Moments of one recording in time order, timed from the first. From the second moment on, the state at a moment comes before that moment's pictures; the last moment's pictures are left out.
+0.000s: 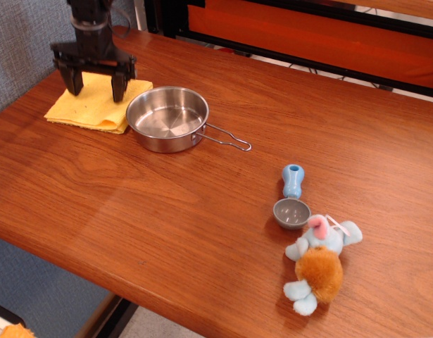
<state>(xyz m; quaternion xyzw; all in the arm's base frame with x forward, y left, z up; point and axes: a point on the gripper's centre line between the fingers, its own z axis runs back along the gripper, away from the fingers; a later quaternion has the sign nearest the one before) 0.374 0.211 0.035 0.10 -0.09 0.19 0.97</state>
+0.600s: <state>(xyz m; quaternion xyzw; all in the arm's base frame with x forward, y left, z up) 0.376 0.205 0.122 0.11 -0.16 0.22 0.96</state>
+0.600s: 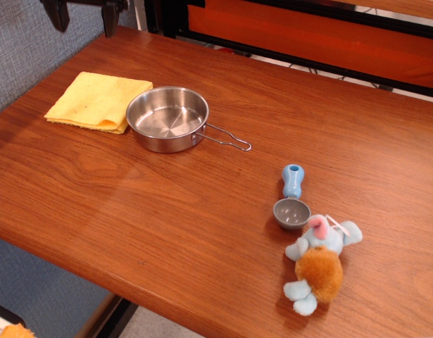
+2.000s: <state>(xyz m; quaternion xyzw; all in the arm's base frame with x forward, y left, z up) 0.192 0.132 0.133 0.10 -0.04 0.22 0.97</state>
